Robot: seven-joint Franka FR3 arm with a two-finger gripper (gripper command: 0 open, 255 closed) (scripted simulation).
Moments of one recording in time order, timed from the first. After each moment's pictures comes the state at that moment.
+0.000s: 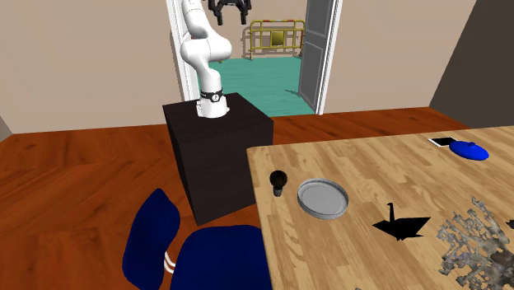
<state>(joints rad) 0.01 -0.80 0.00 -2.31 0.00 1.67 -0.12</state>
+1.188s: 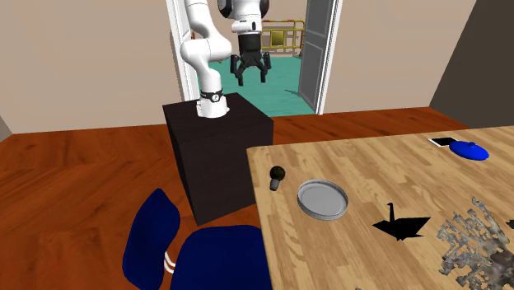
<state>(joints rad) 0.00 -0.45 0.08 -2.54 0.00 2.26 0.00</state>
